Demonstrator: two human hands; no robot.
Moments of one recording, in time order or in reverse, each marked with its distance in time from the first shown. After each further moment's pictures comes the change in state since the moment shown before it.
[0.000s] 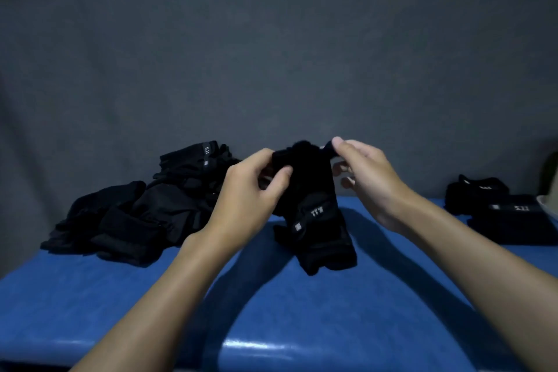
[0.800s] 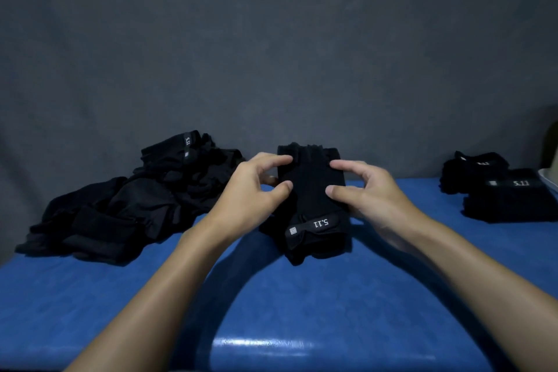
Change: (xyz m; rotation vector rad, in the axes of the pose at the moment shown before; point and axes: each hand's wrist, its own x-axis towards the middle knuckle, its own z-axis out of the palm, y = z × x) left_hand 0.002 -0.015 0.030 -0.026 -0.271 -0.255; right_hand -0.021 0.061 -0.035 0.069 -0.088 0.158
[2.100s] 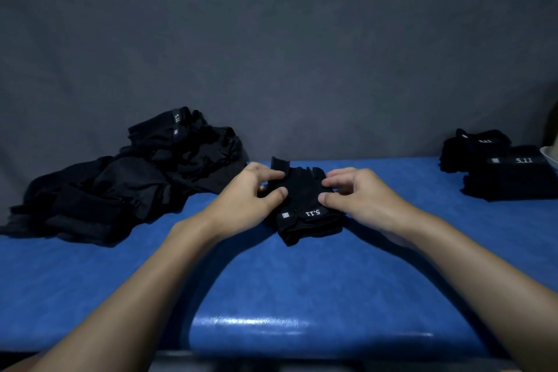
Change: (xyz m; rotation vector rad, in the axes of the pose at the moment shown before) left_hand -0.008 -0.043 0.014 0.236 -0.203 -0.157; right_hand -0.005 0.023 0.003 -0.469 -0.049 0.040
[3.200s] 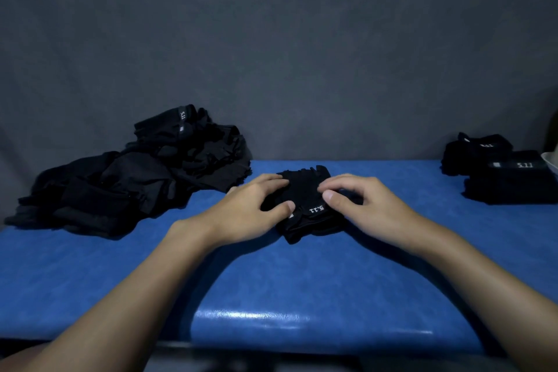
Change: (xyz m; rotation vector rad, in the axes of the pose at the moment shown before) left_hand -0.008 -0.007 0.001 0.253 -0.136 0.057; right_hand -0.014 0.005 -0.005 -0.063 -0.077 -0.248
